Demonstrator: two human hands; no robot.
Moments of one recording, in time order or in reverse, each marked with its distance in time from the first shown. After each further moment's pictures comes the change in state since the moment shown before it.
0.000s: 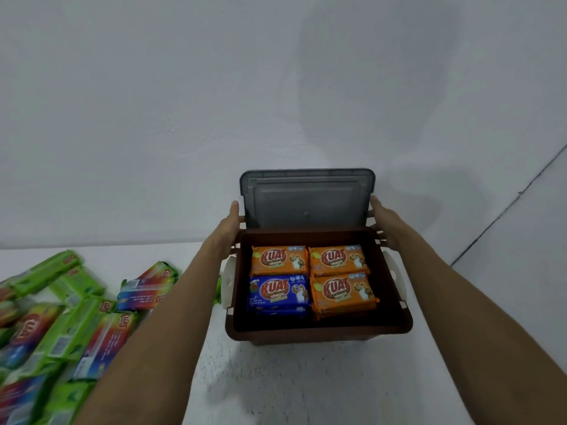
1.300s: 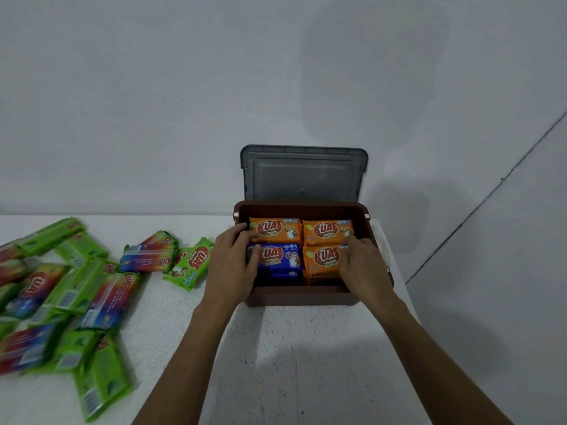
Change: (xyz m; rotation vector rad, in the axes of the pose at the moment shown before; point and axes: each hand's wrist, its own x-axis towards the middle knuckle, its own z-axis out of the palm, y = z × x) left_hand -0.103 -0.113 0.022 0.690 0.409 0.787; right_hand -0.133 0.089 0.055 -0.671 0.280 -0.461
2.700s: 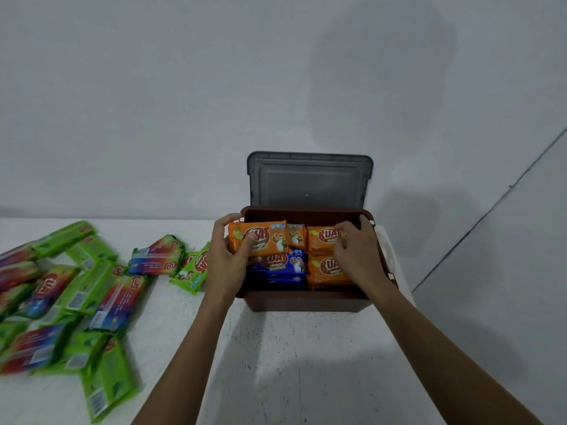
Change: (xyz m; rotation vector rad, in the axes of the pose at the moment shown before) left_hand 0.005 0.028 -0.031 -0.821 0.119 -0.318; right_hand 0.031 -0.015 0.003 0.112 0.042 -0.060
